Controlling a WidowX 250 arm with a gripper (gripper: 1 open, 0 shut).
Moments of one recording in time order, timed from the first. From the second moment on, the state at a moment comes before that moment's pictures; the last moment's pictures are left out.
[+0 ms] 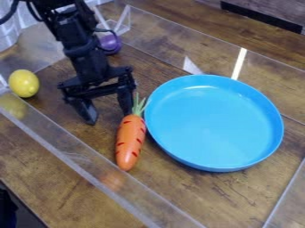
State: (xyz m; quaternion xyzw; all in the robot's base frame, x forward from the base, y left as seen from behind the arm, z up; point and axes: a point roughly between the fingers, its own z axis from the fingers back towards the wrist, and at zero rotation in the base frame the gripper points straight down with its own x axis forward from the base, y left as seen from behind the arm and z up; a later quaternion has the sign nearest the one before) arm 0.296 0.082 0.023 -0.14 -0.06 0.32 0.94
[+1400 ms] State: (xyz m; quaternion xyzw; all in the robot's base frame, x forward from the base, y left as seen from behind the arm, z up) arm 0.308 0.090 0.019 -0.12 -0.08 0.36 0.92
